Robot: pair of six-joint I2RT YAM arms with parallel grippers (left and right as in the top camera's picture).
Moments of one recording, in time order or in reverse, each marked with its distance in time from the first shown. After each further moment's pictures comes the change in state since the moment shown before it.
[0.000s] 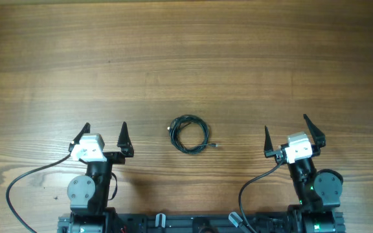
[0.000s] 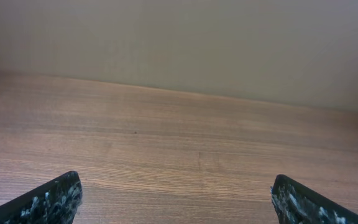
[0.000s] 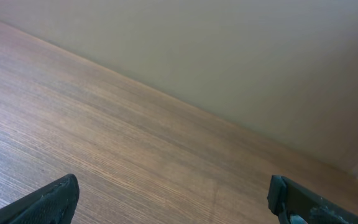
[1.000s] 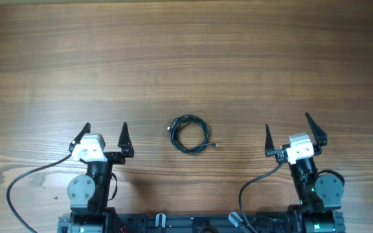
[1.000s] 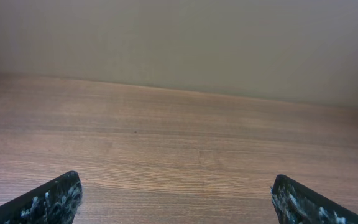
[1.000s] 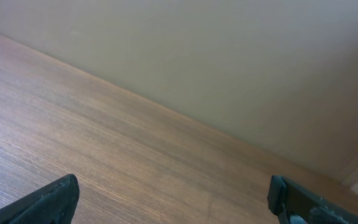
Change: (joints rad) left arm 0.000 0.001 0.000 -0.006 0.008 0.015; right arm 0.000 0.007 0.000 0.057 0.000 0.000
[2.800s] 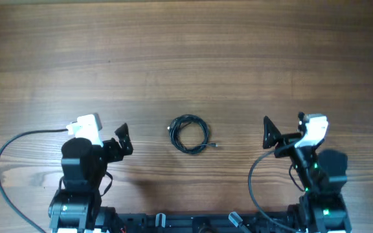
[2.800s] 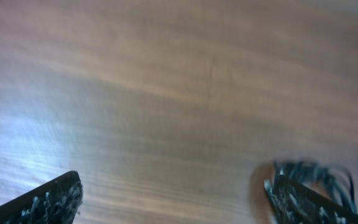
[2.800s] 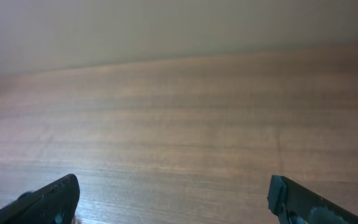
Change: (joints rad) left arm 0.000 0.534 0.418 -0.451 0.018 -0.148; right arm 0.000 0.407 0.241 -0.132 -0.026 0.508
